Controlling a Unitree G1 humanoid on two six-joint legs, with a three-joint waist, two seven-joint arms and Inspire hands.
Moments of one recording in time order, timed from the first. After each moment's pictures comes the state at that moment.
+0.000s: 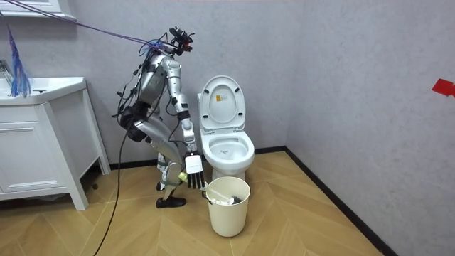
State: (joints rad) left arm -0.16 0.39 -0.22 1.00 0.02 0.13 0.07; right arm -0.48 -0.61 0.18 1.40 0.68 0.14 0.00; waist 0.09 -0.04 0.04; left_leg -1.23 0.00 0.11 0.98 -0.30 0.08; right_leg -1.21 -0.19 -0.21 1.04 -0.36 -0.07
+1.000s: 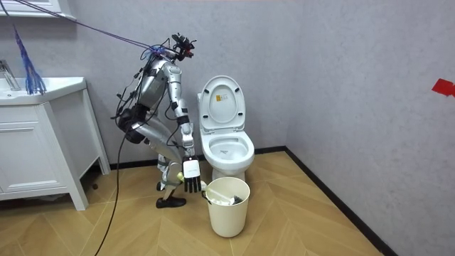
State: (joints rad) left arm -0.15 0.43 -0.26 0.99 -0.08 0.13 0.07; right arm -0.49 -0.63 0.26 1.40 0.71 0.14 0.03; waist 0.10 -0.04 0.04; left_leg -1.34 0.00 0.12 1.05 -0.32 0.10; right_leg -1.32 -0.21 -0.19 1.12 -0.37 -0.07
